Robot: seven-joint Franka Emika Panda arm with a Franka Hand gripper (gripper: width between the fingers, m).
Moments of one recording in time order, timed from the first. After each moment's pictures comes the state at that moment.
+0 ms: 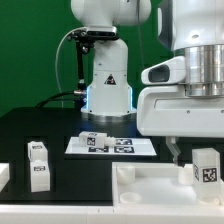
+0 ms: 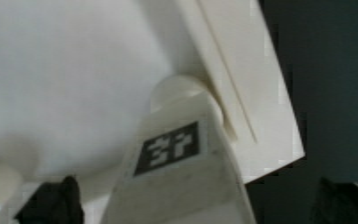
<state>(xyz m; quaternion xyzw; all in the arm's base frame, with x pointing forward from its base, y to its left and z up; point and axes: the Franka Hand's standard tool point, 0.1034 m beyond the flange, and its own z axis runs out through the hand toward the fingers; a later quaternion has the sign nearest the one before) 0.640 0.106 0.078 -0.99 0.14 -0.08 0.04</state>
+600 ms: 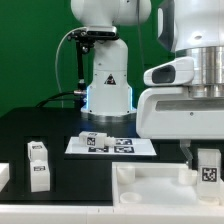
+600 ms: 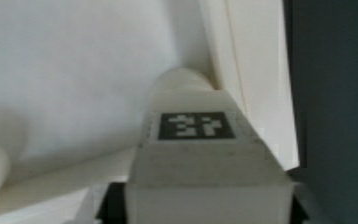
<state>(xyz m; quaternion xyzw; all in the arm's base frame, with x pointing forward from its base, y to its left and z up) 0.640 0.107 0.076 -0.98 0.18 -0.07 0.04</state>
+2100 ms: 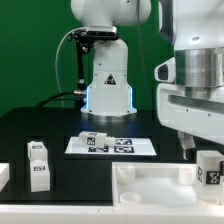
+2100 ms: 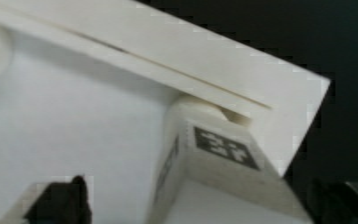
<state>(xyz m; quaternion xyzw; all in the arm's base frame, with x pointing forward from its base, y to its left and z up) 0.636 0.110 0.079 -0.88 0.47 -0.01 0.05</state>
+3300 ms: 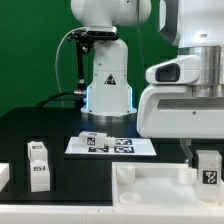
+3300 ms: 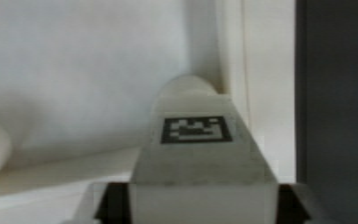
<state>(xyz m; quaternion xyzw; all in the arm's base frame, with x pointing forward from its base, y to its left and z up) 0.641 0.107 0.079 -0.99 0.15 -0.04 0.03</state>
